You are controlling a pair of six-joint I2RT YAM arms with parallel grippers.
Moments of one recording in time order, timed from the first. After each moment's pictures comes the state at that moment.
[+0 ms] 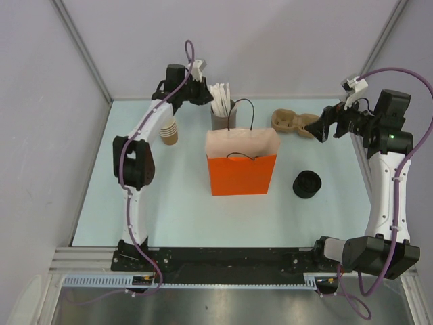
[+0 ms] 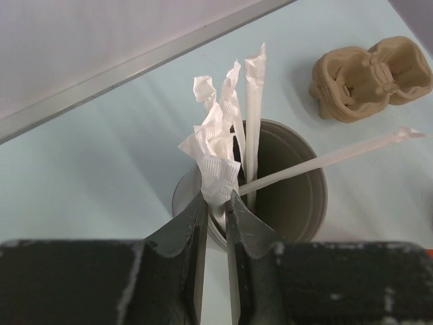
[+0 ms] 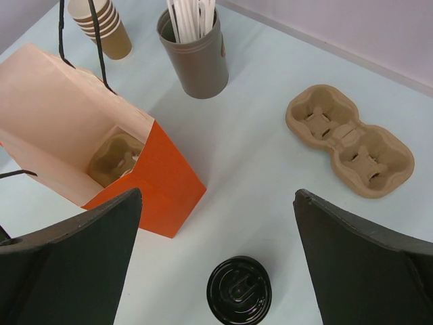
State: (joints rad) left arm -0.26 2.23 2.07 -0.32 0.49 -0.08; right arm -0.24 1.24 1.47 -0.73 -0.87 -0.29
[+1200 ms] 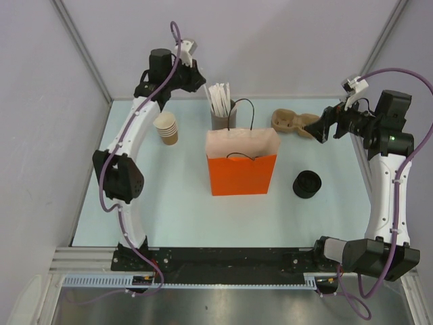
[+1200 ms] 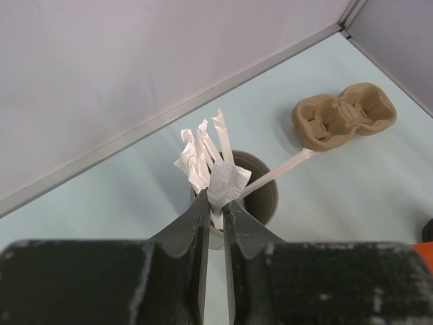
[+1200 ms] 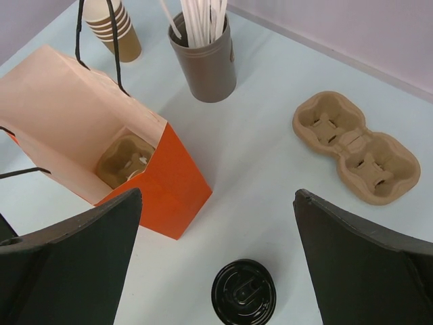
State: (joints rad) left arm -0.27 1.99 2.04 -0.36 0.42 -0.03; right arm -0.24 1.22 1.47 -0.73 -0.90 -0.29
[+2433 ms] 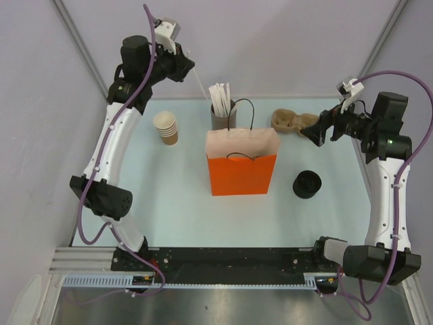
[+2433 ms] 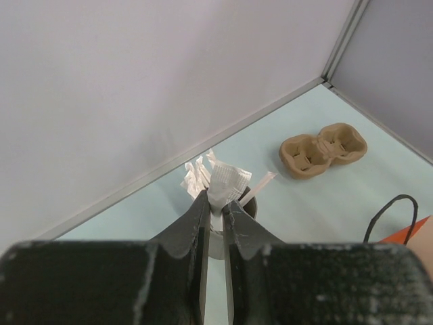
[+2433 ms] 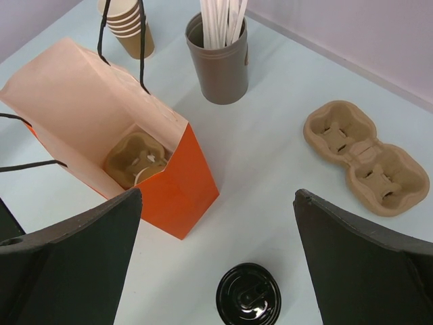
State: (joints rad) left arm -0.27 1.76 2.08 -0.45 0.40 0.00; right arm -0.20 1.19 1.45 -0.74 -0.91 -0.30
